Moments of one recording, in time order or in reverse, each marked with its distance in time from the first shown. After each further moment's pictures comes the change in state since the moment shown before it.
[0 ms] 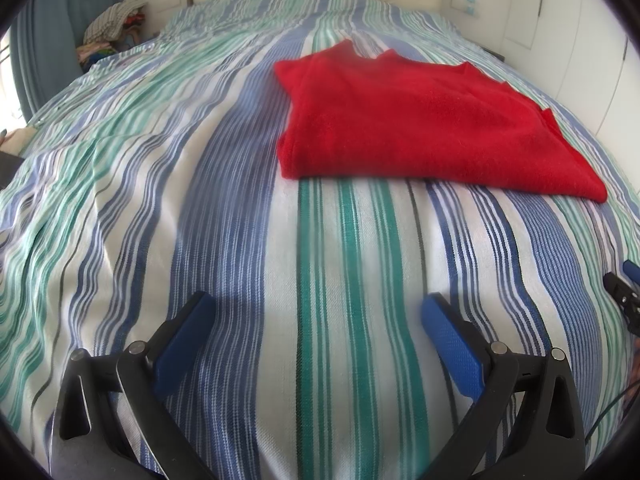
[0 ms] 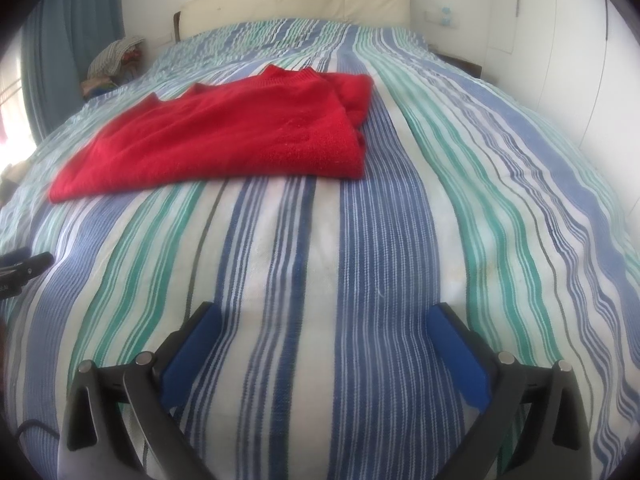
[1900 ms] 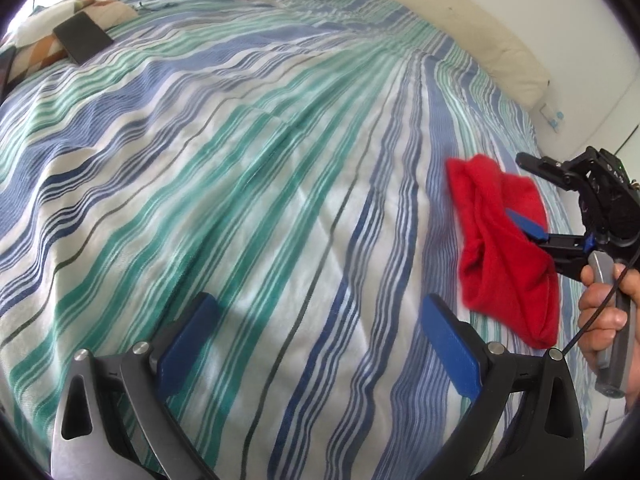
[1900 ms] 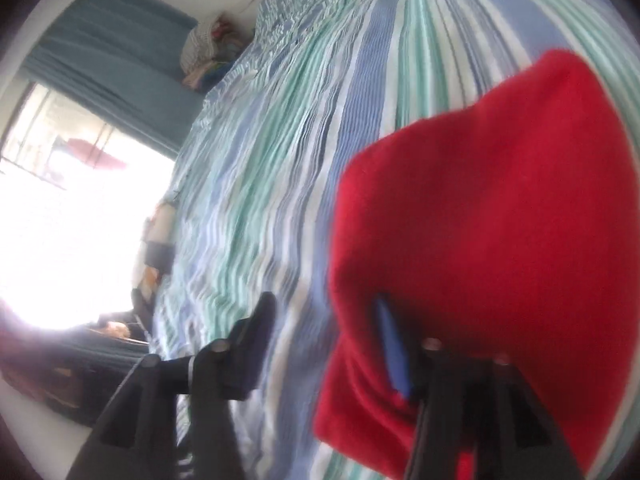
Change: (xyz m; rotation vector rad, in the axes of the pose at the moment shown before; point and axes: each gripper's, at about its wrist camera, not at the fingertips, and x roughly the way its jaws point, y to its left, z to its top) left arm -0.030 0.169 0.027 -0.482 0.015 -0.047; right arm 0.129 0.237 0.217 0.235 0.416 0.791
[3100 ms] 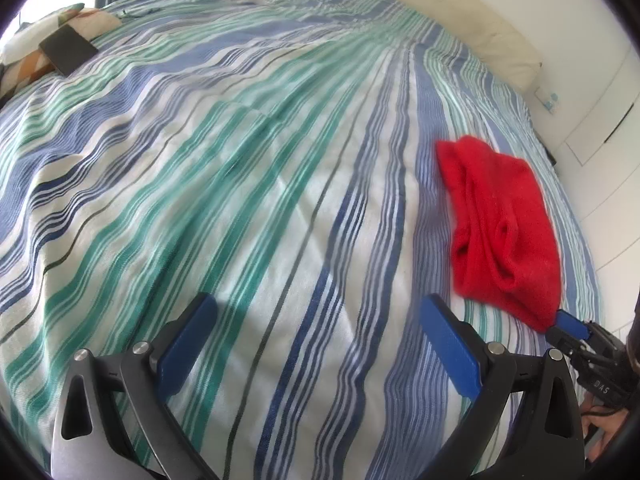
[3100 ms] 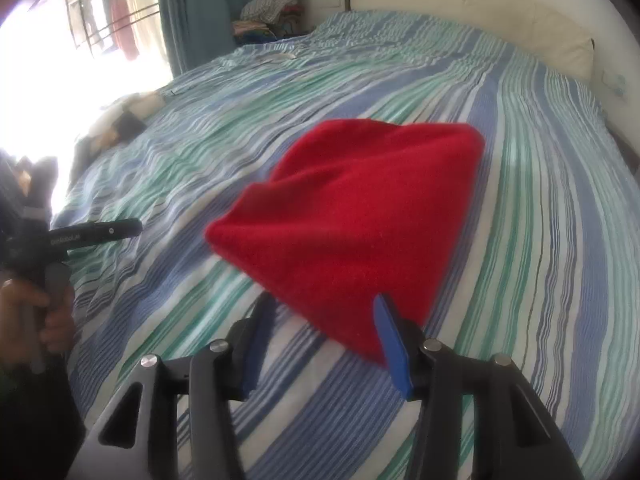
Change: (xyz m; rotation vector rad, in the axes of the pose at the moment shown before) left arm 0.004 -0.015 -0.006 0.076 0.019 0.011; right arm -0.093 -0.004 -0.143 -0.602 -0.108 -0.468
